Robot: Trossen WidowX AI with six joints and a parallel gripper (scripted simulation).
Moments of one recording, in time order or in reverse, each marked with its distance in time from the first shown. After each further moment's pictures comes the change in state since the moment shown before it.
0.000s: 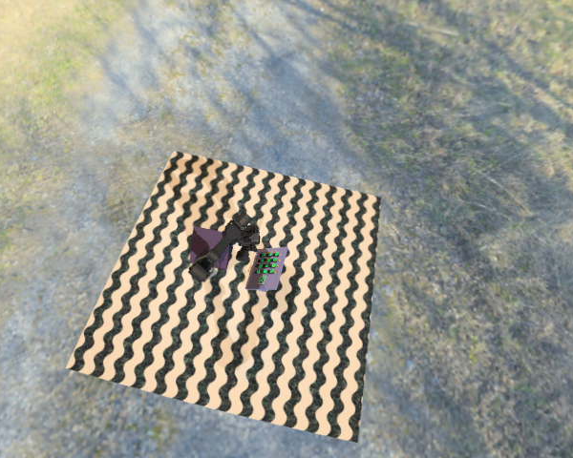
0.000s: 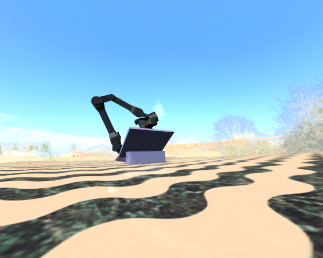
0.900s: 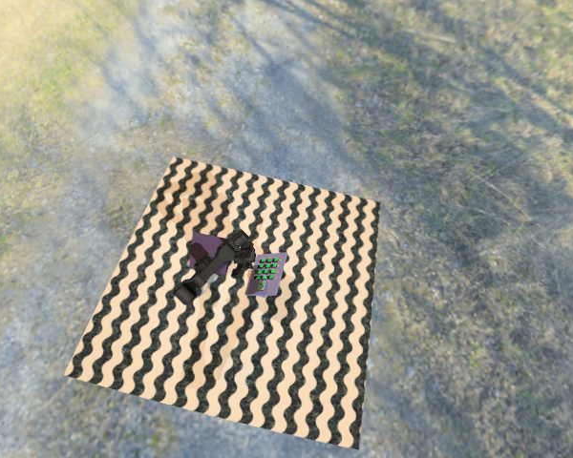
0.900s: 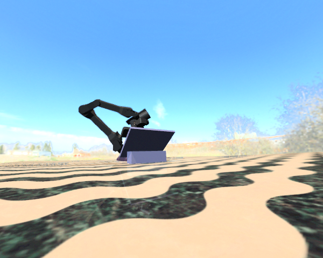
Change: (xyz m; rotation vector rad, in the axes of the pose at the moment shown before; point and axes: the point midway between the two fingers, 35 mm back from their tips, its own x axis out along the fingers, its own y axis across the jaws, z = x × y) arm 0.002 -0.064 -0.002 0.004 -0.003 -0.008
